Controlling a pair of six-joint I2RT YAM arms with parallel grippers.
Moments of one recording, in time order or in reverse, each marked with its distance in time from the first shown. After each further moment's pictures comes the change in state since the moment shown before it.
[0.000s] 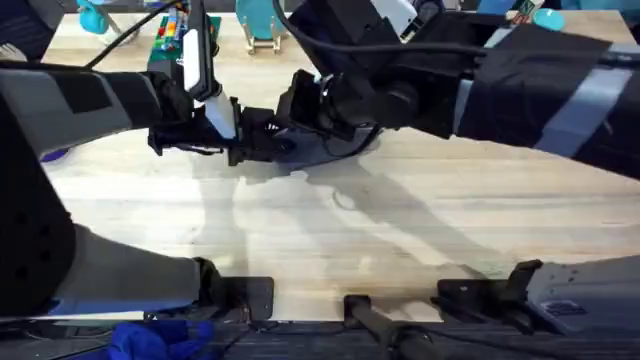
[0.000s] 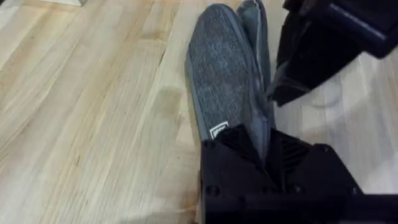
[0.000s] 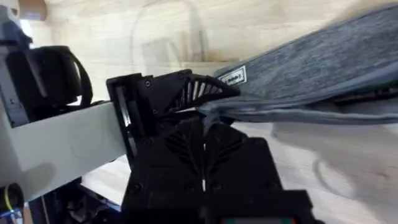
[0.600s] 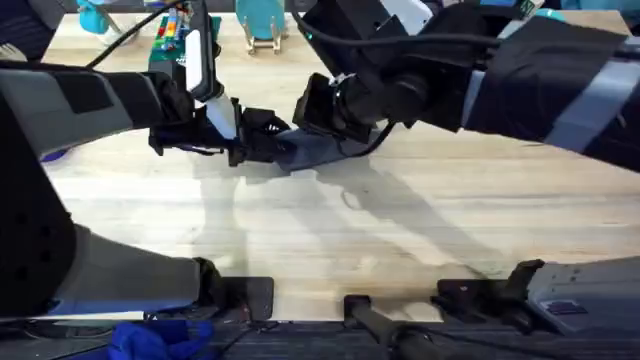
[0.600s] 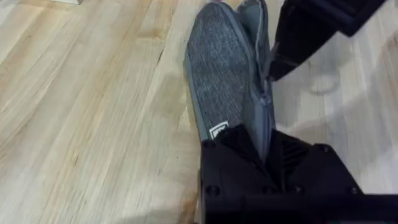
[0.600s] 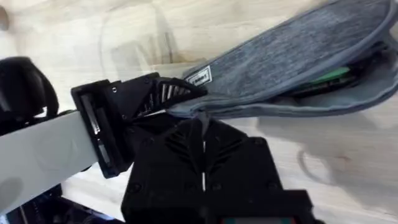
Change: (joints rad) left arm -0.004 0.000 -0.001 0.000 -0.009 0.000; right arm -0.030 -0.011 0.000 -0.108 0.032 -0.001
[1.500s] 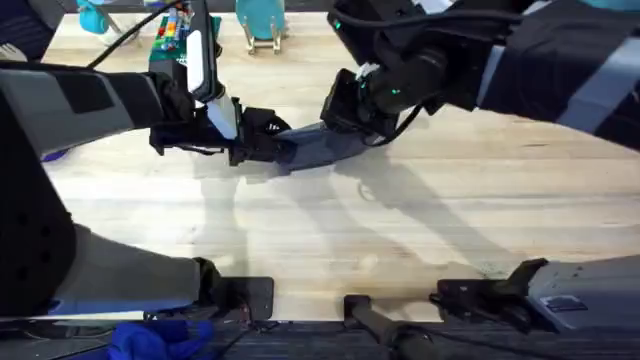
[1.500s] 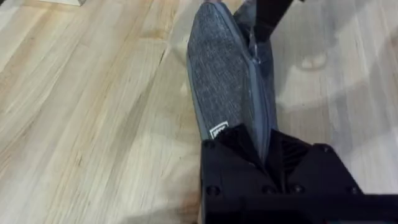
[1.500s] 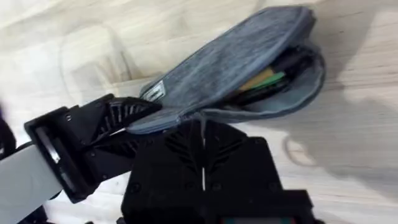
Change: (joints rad) left arm -0.002 0.000 -0.002 0.017 -0.004 0.000; right arm -0.097 -0.004 0.001 -0.118 0.008 -0.009
